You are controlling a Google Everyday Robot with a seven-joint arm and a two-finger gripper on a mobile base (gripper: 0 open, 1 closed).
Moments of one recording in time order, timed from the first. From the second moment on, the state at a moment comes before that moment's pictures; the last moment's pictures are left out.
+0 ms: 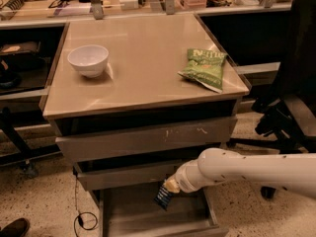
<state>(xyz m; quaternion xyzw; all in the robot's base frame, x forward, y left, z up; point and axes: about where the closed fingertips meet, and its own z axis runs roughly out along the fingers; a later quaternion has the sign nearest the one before) 0.482 -0.043 0.502 -0.39 0.88 0.20 0.20</state>
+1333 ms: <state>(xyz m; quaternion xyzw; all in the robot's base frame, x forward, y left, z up) 0.510 -0.020 0.398 -0.30 0.89 0.26 0.24</state>
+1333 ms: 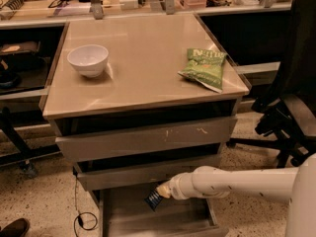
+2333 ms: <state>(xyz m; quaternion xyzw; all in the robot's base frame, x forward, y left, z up) 0.521 -0.005 0.327 -0.23 0.90 0.29 0.23</state>
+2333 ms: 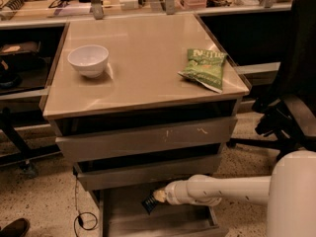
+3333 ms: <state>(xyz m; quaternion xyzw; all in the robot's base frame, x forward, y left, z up) 0.529 -0.002 0.262 -0.15 0.90 0.32 0.23</state>
